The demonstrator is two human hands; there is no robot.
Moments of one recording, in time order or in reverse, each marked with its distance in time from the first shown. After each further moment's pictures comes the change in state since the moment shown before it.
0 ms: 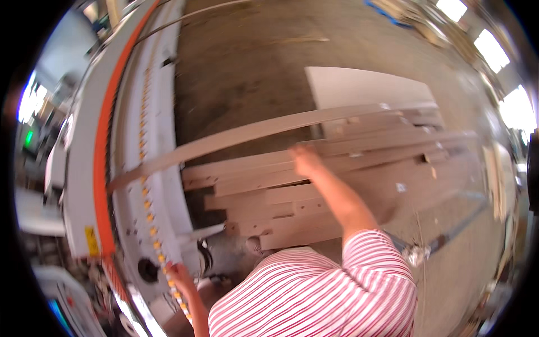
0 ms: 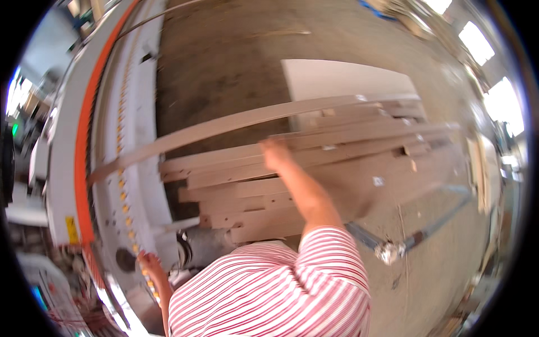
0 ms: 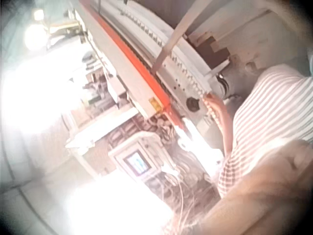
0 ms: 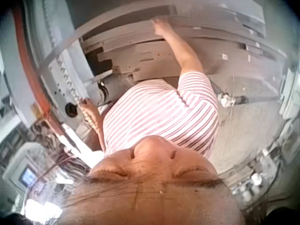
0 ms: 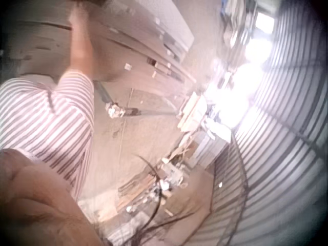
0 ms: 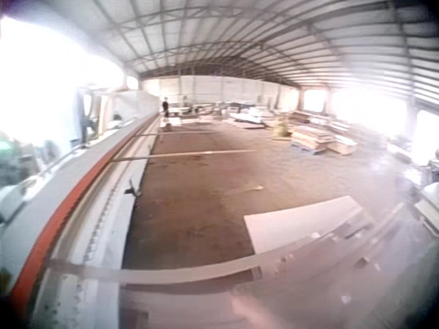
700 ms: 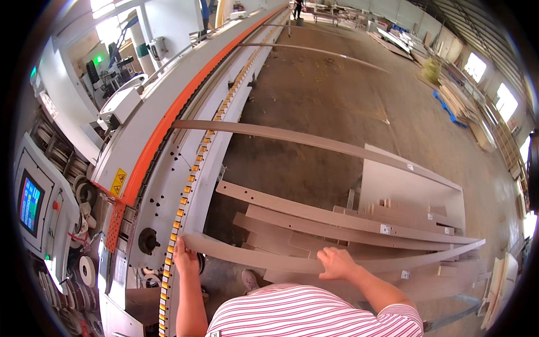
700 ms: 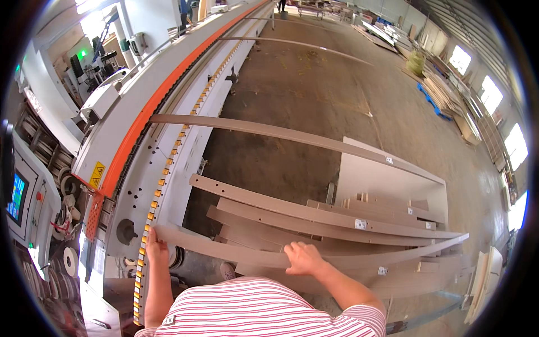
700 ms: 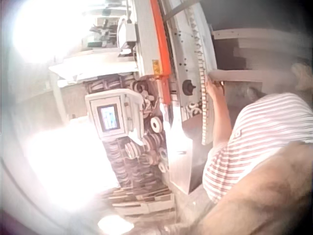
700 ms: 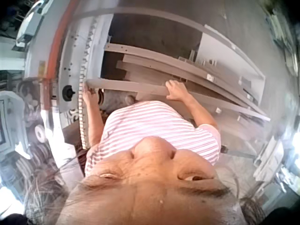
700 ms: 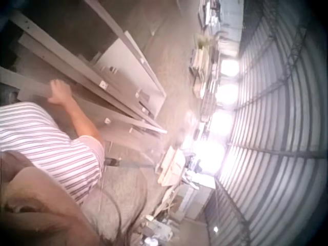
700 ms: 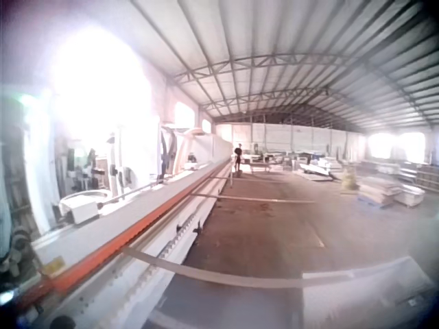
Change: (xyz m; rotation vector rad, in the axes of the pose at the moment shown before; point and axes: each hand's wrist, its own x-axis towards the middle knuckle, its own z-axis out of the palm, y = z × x) left_hand -0.009 0.107 0.034 -1.133 0.209 -0.345; right_hand -0.134 -0.076 -0.176 0.067 -0.394 -0.491
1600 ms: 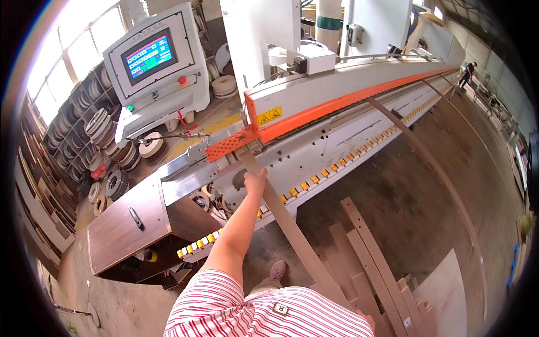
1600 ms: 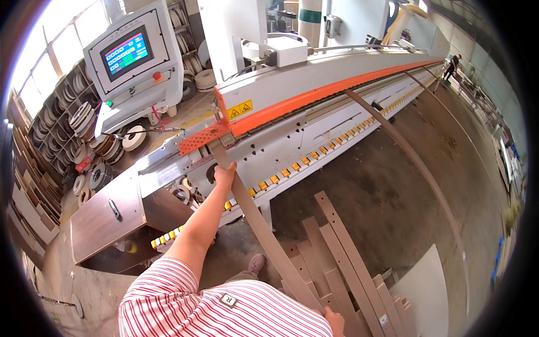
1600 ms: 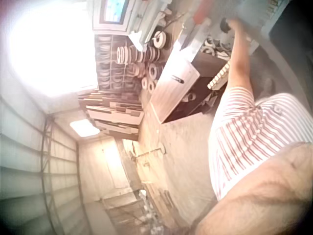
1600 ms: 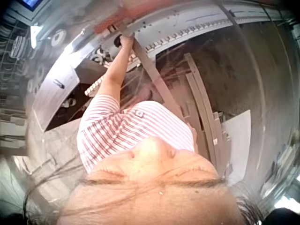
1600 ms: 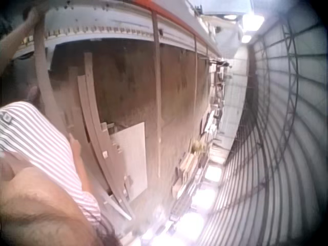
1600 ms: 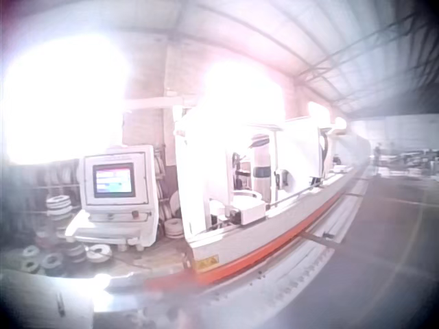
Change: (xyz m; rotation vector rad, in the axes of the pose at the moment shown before) left_hand 0.143 0.080 -0.068 0.861 0.694 0.227; right_hand 0.002 0.002 0.086 0.094 -0.179 0.063
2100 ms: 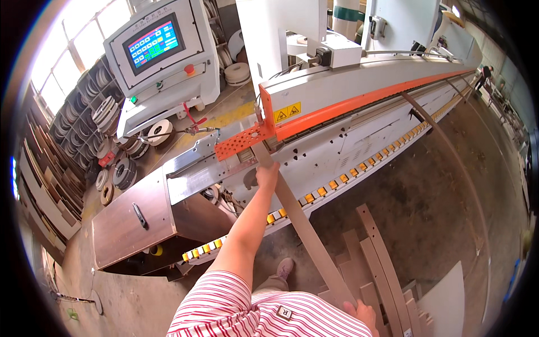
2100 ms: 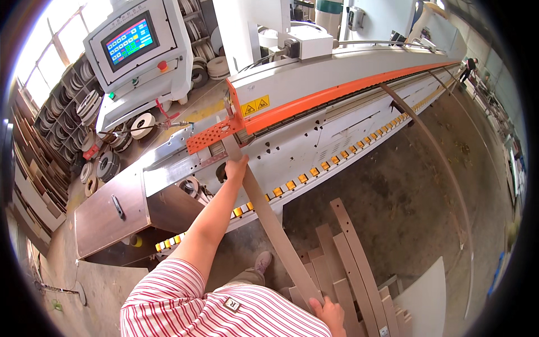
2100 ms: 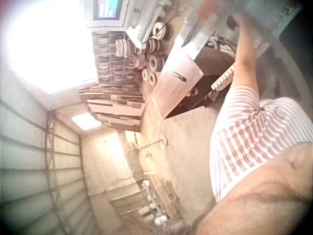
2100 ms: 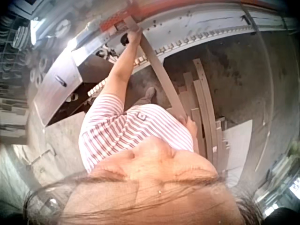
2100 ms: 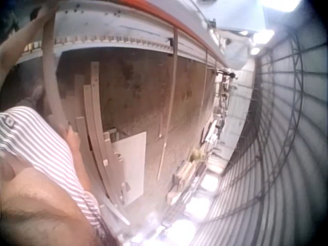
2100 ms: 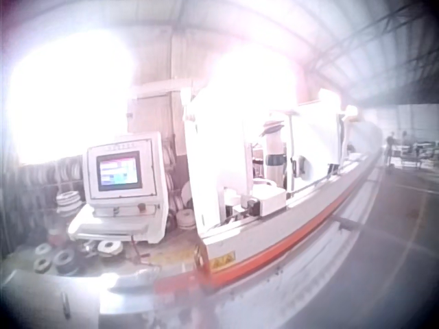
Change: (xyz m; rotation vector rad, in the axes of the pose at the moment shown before) left_hand 0.043 0.007 0.020 -0.016 -0.008 -0.050; right_hand 0.071 -0.105 -0.066 0.005 -0.121 0.006
